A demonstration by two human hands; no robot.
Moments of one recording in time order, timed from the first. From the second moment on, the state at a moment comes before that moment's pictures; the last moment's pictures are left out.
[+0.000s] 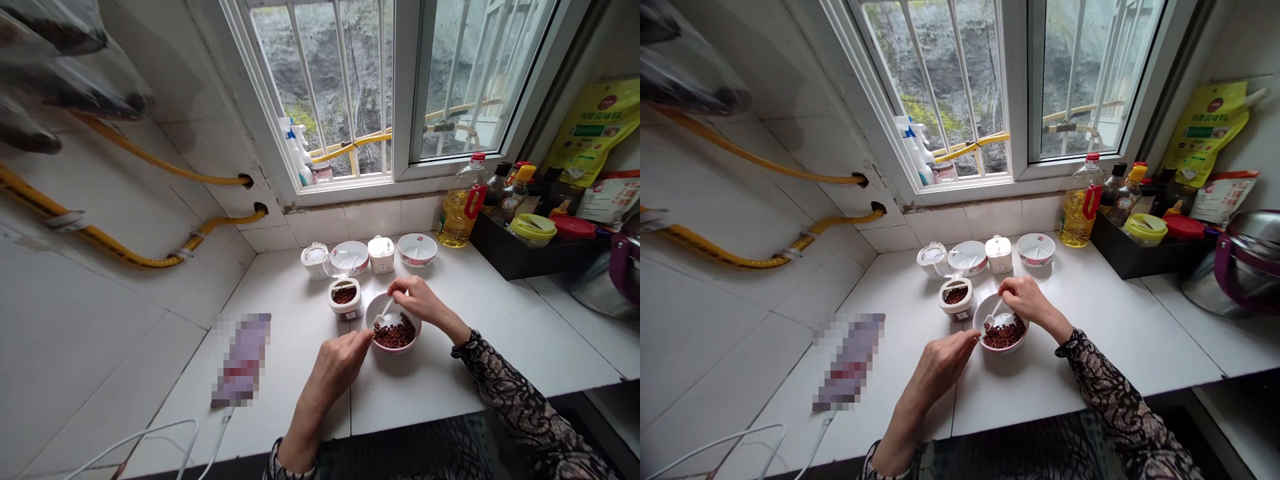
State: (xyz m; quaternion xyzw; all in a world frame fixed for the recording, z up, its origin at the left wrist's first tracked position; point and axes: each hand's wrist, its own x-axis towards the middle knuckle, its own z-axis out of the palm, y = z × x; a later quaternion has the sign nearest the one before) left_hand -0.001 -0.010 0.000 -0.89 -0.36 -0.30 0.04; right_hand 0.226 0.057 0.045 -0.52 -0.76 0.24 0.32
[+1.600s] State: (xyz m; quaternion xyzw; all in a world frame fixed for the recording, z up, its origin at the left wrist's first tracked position) left_hand -0.003 -0.011 -0.002 -0.89 -0.36 -0.30 0.02; right_hand 0.218 0.050 0.037 -0.45 -0.83 0.16 0.30
